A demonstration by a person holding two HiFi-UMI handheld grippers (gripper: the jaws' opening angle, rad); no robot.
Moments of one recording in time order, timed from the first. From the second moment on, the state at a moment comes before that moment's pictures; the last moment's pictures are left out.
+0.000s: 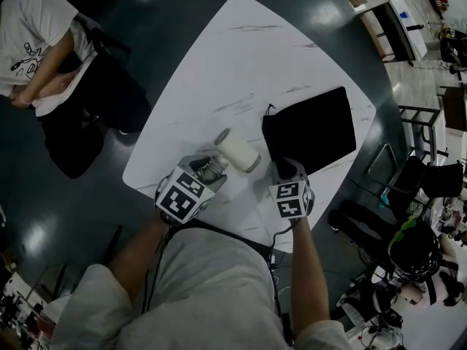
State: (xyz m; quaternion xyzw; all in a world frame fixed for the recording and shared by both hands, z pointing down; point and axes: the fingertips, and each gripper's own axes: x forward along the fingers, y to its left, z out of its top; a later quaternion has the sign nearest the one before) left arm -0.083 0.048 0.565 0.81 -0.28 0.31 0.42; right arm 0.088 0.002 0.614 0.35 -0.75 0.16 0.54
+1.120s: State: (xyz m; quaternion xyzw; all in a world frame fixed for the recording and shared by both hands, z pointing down) left arm -0.083 0.051 0.565 0.81 -0.27 0.31 0.42; right arm 0.078 0.010 0.614 0.35 -0.78 0.30 0.41
